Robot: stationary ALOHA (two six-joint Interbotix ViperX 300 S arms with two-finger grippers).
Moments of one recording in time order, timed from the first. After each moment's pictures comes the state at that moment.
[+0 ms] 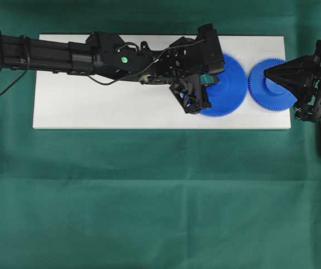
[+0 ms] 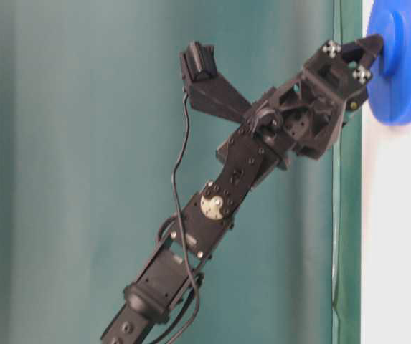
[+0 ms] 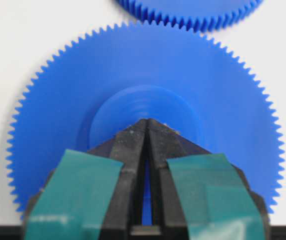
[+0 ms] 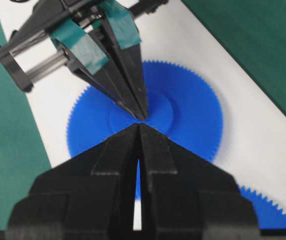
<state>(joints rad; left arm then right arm) 0.21 0.52 0.07 -0.02 0.16 0.00 -0.37 -0.86 1.31 -0.58 -0.01 0.91</state>
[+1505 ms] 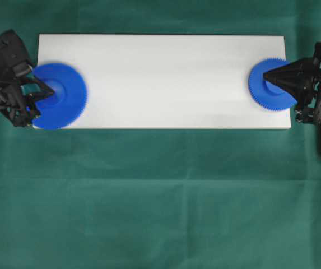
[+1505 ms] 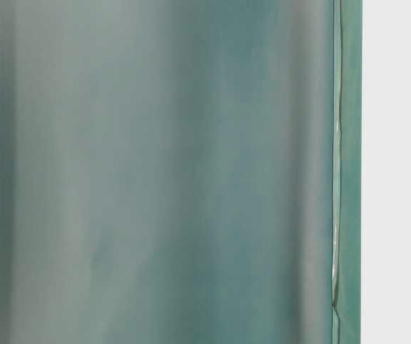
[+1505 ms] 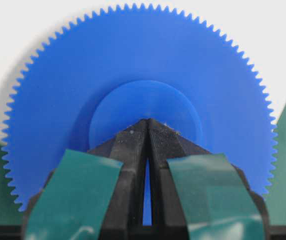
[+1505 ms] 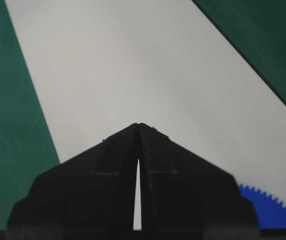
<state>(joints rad) 0.36 -0.48 1.25 -0.02 0.16 -0.15 -0.35 -0.86 1.31 -0.57 -0.01 0.91</state>
